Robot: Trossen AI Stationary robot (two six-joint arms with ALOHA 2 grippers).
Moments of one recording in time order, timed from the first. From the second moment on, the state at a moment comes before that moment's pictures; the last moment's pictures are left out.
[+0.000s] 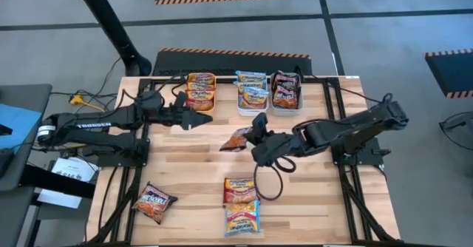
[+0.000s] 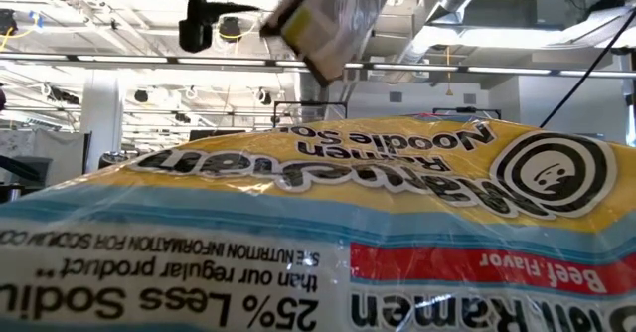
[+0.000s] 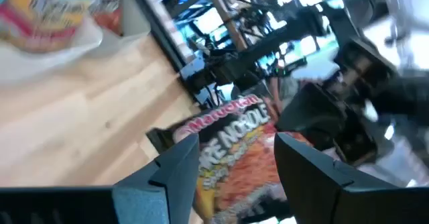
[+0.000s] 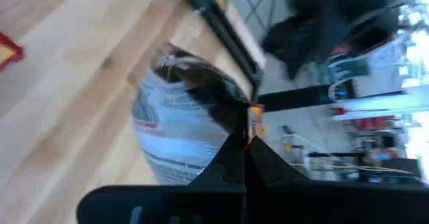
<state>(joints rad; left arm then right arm) 0.22 0.92 0.68 0.16 0.14 -1.03 0.29 1.49 1.36 -0.44 0.63 -0.77</state>
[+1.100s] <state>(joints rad) 0.23 1.13 0.68 0.41 0.25 -1.27 0.35 1.43 1.36 -0.13 1.01 -1.21</state>
